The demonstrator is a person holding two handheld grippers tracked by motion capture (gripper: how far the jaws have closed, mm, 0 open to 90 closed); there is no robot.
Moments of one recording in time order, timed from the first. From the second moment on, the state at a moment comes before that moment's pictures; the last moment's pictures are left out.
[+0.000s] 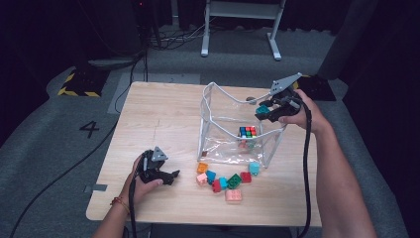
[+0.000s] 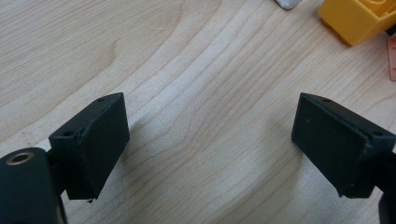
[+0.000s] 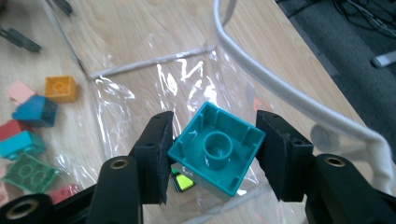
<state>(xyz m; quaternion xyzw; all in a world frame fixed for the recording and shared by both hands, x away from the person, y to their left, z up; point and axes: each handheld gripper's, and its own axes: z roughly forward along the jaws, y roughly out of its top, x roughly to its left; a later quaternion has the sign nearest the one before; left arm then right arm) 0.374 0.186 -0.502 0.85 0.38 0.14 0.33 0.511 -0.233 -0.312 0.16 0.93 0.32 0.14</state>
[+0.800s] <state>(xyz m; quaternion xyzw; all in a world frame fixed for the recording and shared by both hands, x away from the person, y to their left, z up) 0.374 0.186 -0.502 0.85 0.38 0.14 0.33 0.525 -0.239 -0.325 0.20 0.95 0.17 0.15</state>
